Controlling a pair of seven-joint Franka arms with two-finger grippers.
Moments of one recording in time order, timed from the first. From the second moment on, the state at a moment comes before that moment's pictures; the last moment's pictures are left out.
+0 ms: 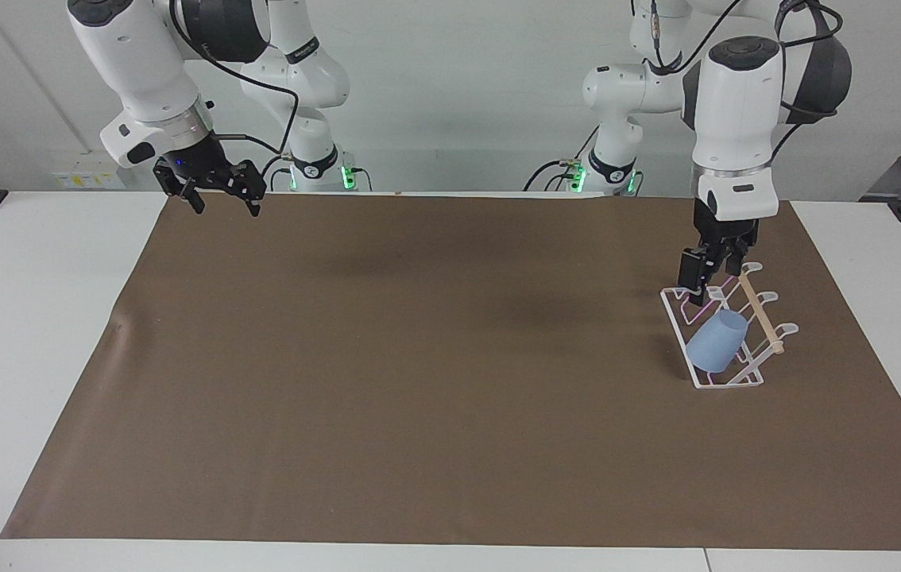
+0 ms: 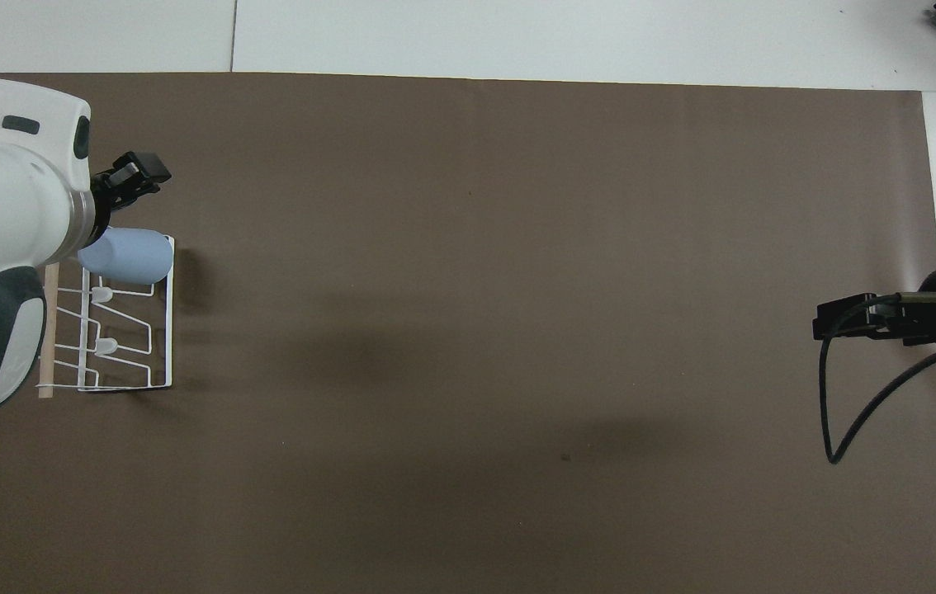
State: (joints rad) left arm -0.08 -0.03 -0.15 -1.83 0.28 2.06 -0.85; right arm -0.09 -0.15 0.07 -1.83 0.03 1.63 0.06
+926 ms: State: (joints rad) left arm 0.03 -0.07 -0.15 -1.73 0.07 1.73 -0.14; right arm -0.09 -0.15 0.07 -1.83 0.03 1.63 0.06
